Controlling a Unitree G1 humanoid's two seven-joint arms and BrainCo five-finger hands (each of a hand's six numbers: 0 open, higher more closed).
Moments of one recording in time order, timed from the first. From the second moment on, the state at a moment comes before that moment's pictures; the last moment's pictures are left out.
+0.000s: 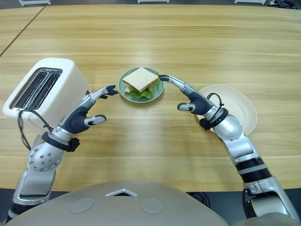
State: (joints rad) left arm 0.39 0.39 -0.03 -0.58 0.28 -0.14 -0.29; right arm 0.01 -0.65 0.23 -0.08 0.12 -0.54 0.34
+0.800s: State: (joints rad) left arm 0.36 0.34 -0.03 -0.34 0.01 -0.33 -0.34; right arm -0.01 -0.43 0.07 0.02 0.35 -0.47 0.58
